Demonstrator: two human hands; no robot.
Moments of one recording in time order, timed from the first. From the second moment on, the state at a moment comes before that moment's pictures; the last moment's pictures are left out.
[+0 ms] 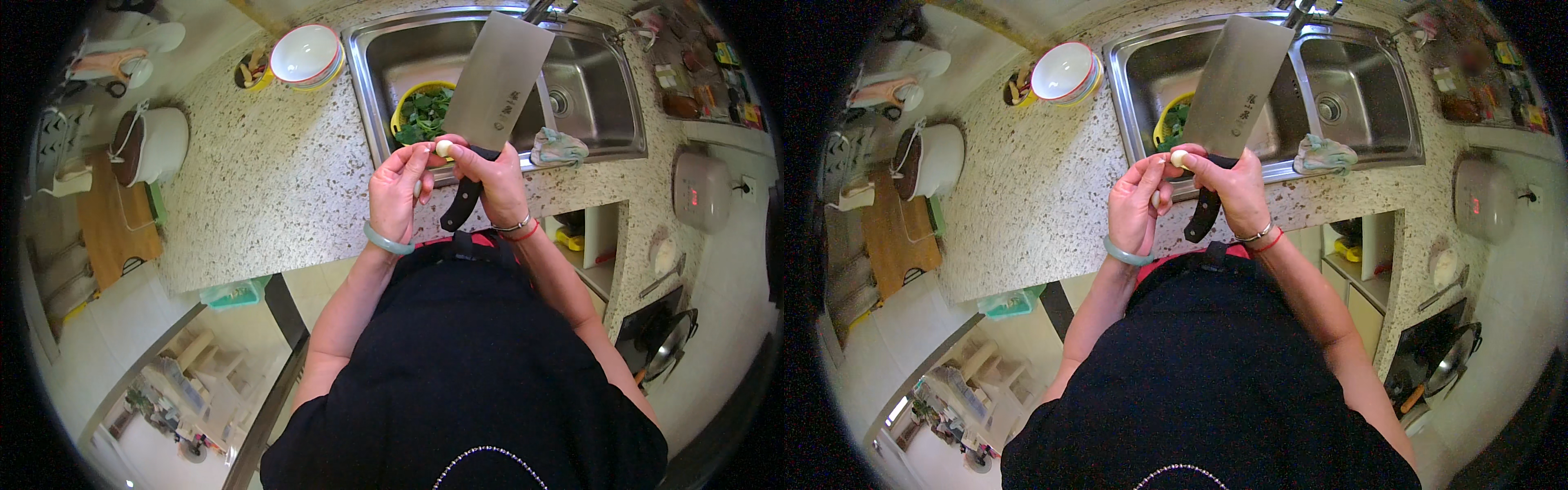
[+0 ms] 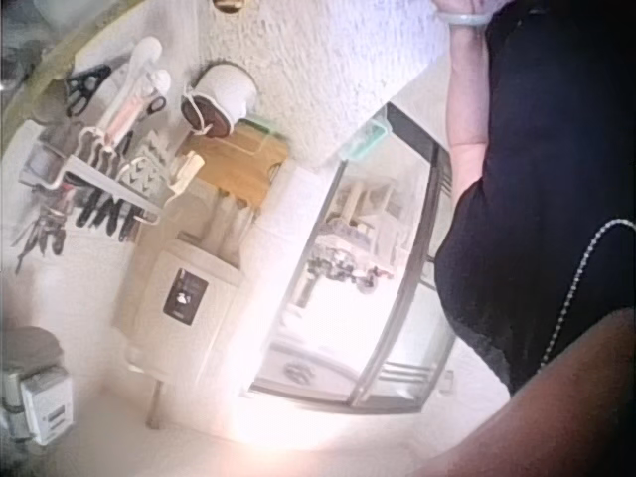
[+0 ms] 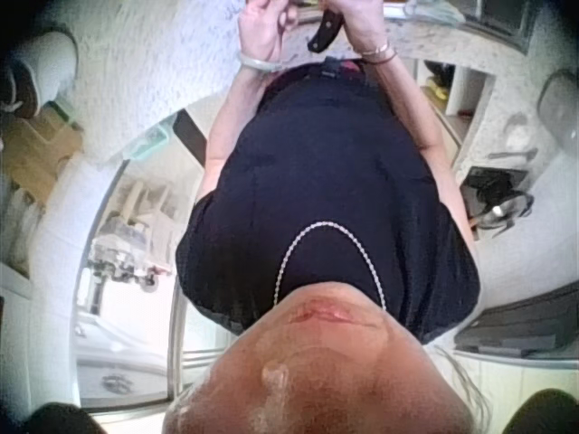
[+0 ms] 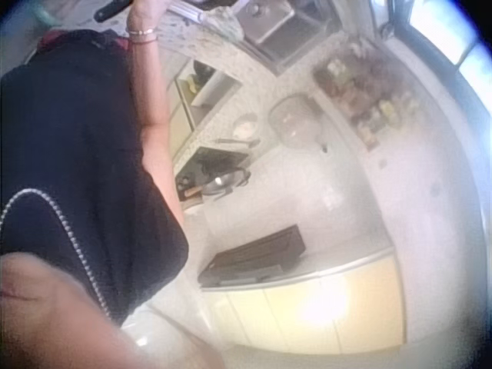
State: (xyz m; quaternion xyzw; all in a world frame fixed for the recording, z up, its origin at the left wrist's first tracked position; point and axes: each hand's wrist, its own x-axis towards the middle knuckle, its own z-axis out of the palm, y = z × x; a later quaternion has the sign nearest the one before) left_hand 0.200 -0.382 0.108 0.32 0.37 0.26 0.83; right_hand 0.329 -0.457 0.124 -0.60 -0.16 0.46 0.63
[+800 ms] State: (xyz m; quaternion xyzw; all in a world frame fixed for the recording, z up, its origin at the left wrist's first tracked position) left_hand 0.076 -0.470 0.130 0.20 0.46 0.55 0.67; right_hand 0.220 -0.449 0.139 -0.44 -0.33 0.67 0.50
